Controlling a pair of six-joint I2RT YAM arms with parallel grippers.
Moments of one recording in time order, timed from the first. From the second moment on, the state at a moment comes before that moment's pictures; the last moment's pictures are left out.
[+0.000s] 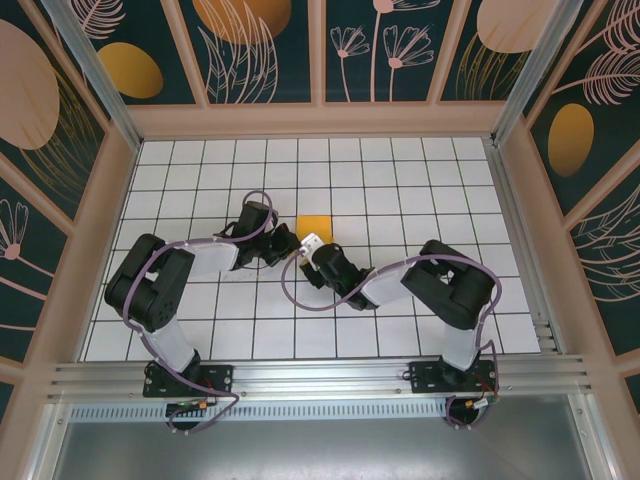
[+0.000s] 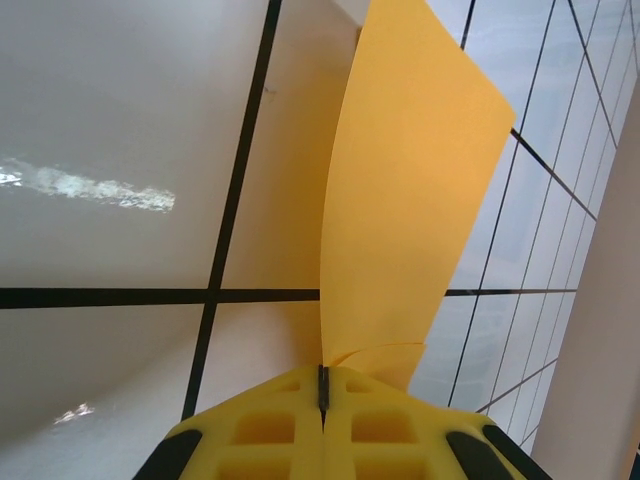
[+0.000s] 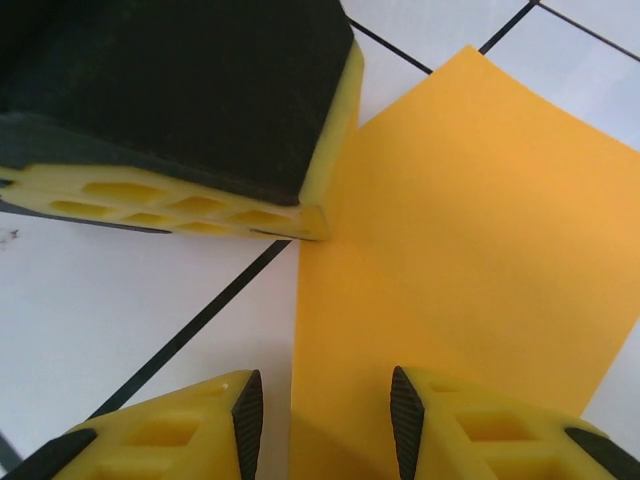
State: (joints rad) left arm -0.47 1.74 0.80 0.13 0.43 -1.05; right arm 0.97 1.85 0.74 0.50 0.29 0.00
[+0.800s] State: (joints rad) left arm -0.47 1.71 0.80 0.12 0.43 -1.05; right arm 0.97 1.90 0.74 0.61 0.34 -0.04
